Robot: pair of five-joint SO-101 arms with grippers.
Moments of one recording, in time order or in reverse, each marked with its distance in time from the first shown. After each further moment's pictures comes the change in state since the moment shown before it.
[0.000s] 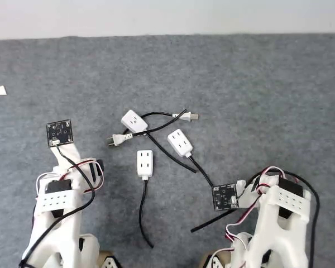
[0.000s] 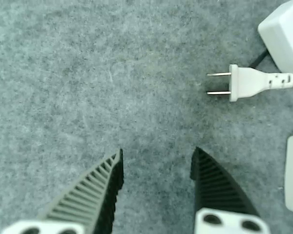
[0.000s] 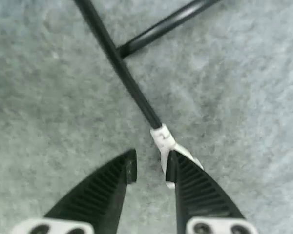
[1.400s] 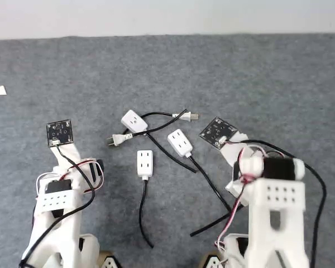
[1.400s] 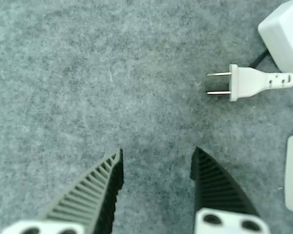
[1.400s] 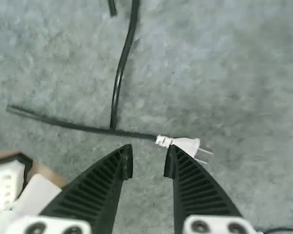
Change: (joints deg) left arm 0.1 0.0 0.0 0.0 0.0; right arm -21.0 -5.5 -27.3 35.3 -70.3
